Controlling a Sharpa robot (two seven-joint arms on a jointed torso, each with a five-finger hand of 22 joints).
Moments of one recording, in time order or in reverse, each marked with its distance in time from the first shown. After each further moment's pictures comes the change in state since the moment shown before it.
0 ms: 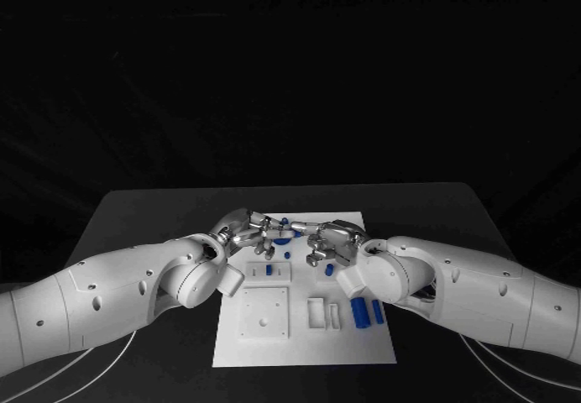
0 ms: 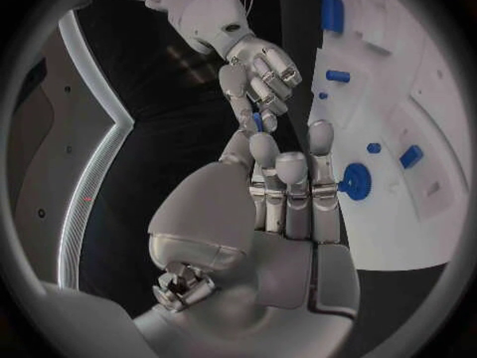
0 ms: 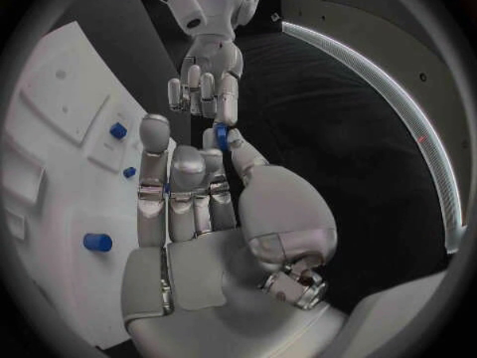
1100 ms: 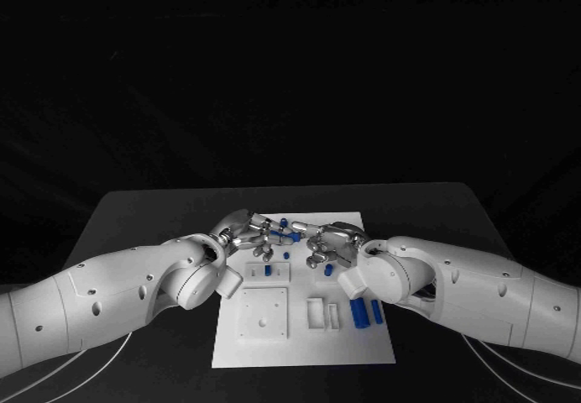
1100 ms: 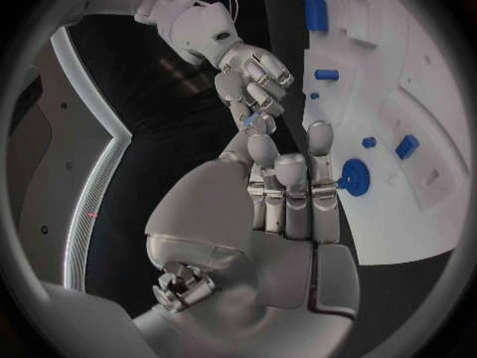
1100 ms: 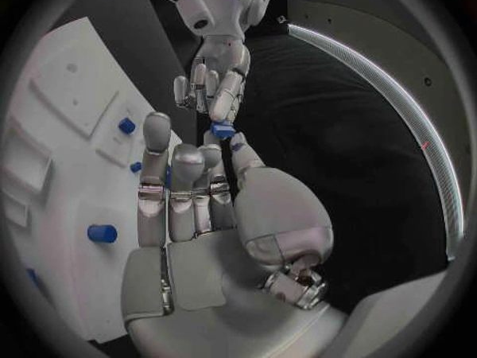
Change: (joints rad) left arm 0.001 0.002 0.000 0.004 -0.085 -0.019 -0.025; left_hand -0.040 -0.009 0.139 -0.059 0.029 0.020 -0.016 -0.006 0.000 0.016 -0.005 -0.014 -0.001 0.011 -0.011 0.004 0.023 0.000 -0.002 -0.005 0.017 0.000; right arm 0.000 -0.004 0.000 -0.007 -0.031 0.009 -0.032; right_hand -0.004 -0.003 -0.239 0.112 0.000 -0.009 0.008 0.013 -0.028 -0.042 0.008 -0.042 -0.045 -0.015 0.007 -0.037 -0.025 0.000 -0.011 0.003 -0.101 0.000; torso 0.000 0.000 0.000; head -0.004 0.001
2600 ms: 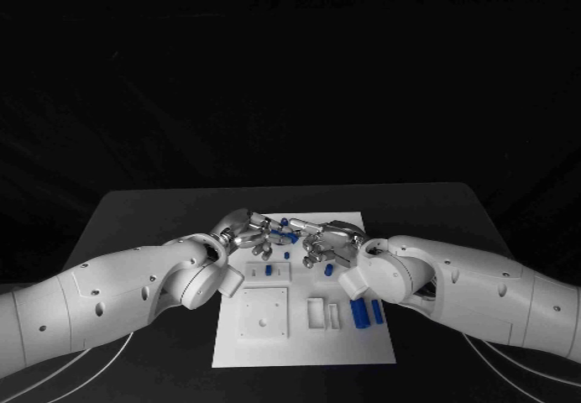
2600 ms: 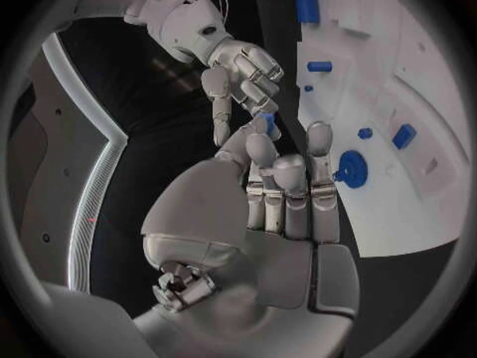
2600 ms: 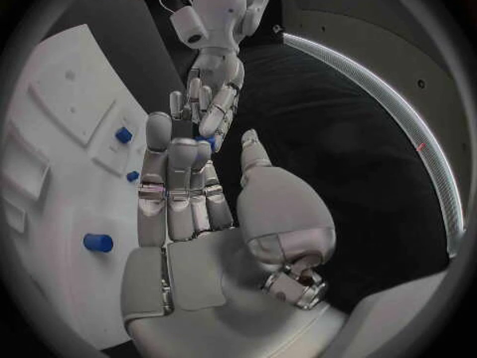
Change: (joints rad) left arm -0.001 0.006 -0.001 -0.001 -0.021 -0.055 -0.021; left_hand -0.069 -0.028 0.075 -0.034 0.122 0.011 -0.011 -0.004 0.002 0.021 -0.007 -0.016 0.004 0.014 -0.007 0.004 0.025 0.000 0.000 -0.007 0.015 0.000; right arm 0.001 0.003 0.001 -0.010 -0.020 0.065 0.019; right_hand -0.023 -0.034 -0.162 0.028 0.077 -0.225 0.087 -0.006 -0.071 -0.132 0.065 0.011 -0.082 -0.090 0.051 -0.071 -0.104 0.031 -0.027 0.049 -0.105 0.000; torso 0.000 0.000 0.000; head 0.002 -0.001
